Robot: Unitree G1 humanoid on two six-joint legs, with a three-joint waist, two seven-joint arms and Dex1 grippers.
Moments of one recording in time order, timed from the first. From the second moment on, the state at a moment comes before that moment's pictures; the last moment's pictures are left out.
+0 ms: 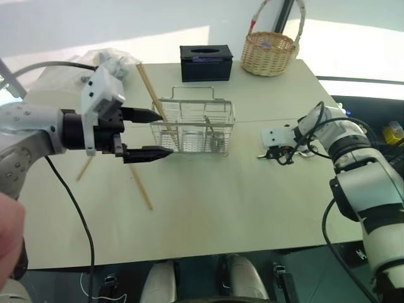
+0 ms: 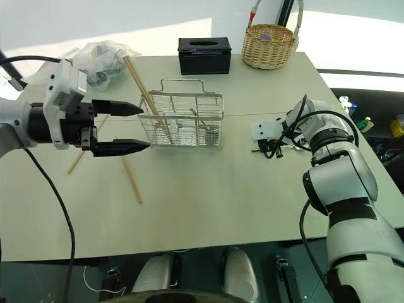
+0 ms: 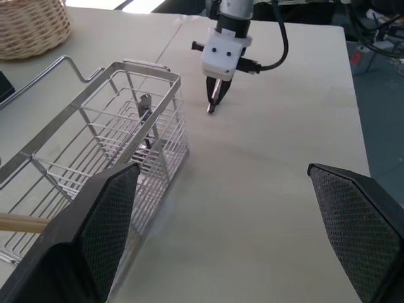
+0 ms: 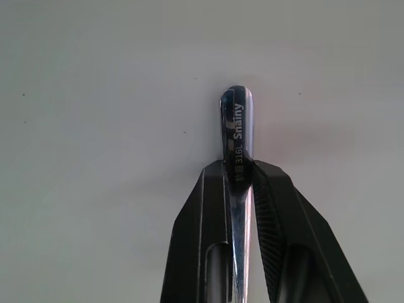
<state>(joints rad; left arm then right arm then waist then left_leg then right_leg) -0.64 1.00 0.14 -0.44 -0.83 0.97 -0.99 -1.23 -0.61 0.44 1.35 -0.53 -0.42 1.24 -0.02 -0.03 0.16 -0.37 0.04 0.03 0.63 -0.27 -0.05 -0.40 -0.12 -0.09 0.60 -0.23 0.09</state>
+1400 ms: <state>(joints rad) -0.71 0.84 0.12 -0.16 -0.68 0.72 -0.95 -0.94 -0.53 -0.24 0.08 0.32 0.53 0.75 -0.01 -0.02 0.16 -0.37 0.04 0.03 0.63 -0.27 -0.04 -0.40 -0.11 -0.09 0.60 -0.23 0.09</state>
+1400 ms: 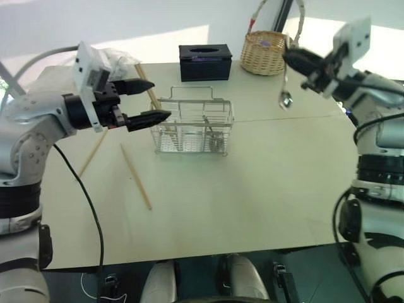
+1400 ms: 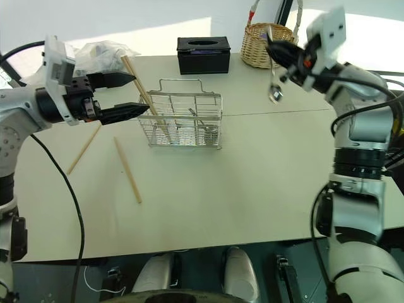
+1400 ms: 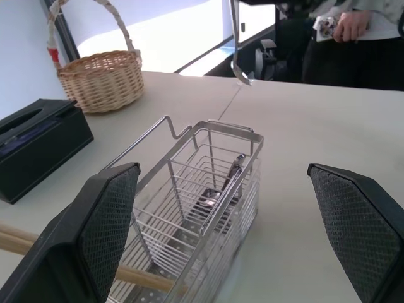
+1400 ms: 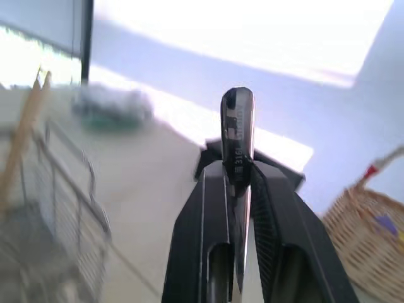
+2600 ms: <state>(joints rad) -0.72 0.86 0.15 -0.16 -0.64 0.72 -0.92 -0.94 -0.38 -0.15 -0.04 0.49 0.67 0.52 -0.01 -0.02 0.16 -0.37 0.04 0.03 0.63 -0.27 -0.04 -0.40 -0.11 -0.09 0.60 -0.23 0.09</state>
